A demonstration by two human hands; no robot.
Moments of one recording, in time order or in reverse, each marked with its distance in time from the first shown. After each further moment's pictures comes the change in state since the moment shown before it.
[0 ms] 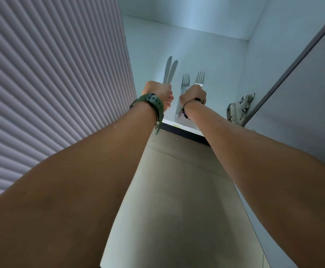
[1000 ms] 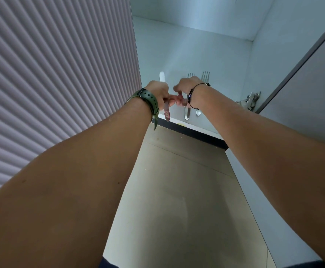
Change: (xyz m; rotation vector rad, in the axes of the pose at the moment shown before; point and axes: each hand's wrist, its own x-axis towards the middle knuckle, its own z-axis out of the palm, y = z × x) left_hand 0.017 -0.011 -0.026 0.436 -0.149 0.189; right_hand -0.004 -0.025 -0.014 0.261 -0.461 0.100
